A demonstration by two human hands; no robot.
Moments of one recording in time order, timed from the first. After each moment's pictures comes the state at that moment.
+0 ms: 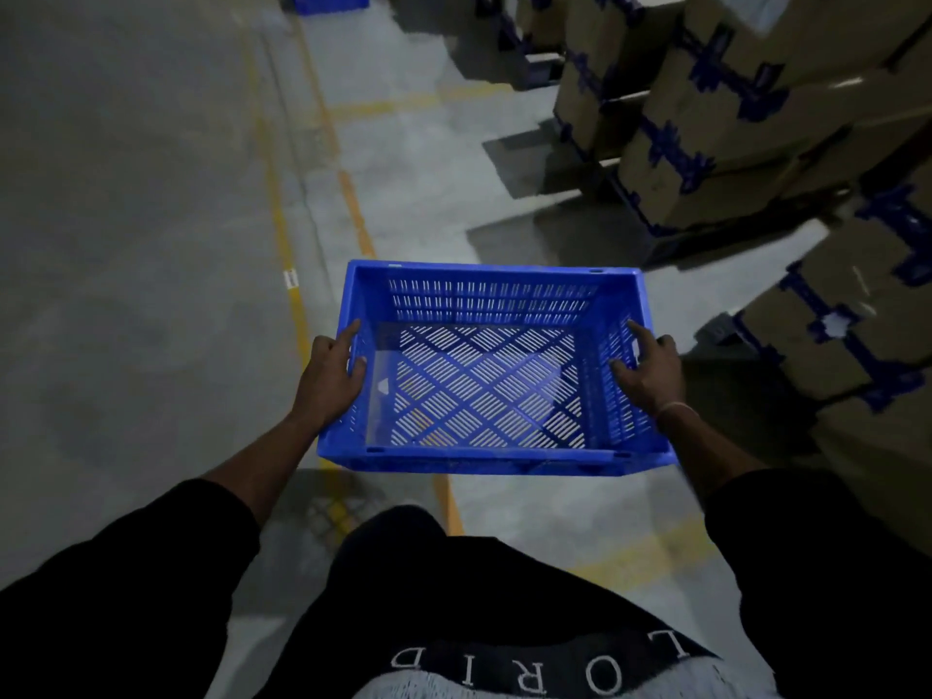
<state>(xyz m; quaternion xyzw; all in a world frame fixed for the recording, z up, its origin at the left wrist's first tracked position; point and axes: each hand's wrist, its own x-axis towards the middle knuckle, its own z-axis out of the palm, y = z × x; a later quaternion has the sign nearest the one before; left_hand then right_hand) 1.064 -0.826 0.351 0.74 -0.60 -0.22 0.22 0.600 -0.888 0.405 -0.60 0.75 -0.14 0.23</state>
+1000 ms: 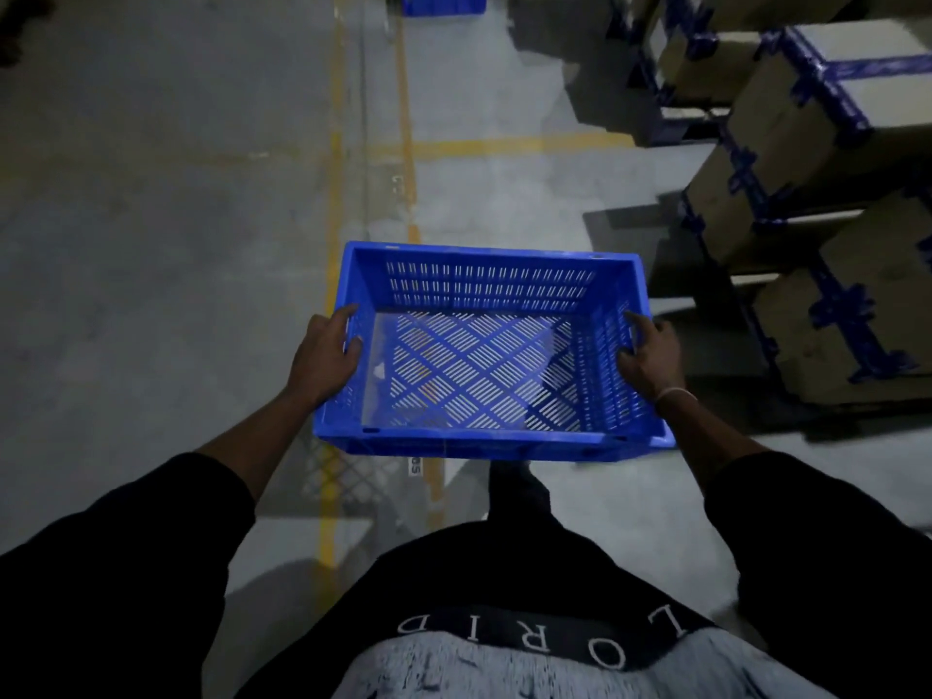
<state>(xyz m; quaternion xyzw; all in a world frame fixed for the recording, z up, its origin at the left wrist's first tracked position) 1.287 -1.366 0.333 0.81 -0.52 -0.18 0.21 0.840 -1.527 0.367 -0.69 0.66 -0.13 0.28</state>
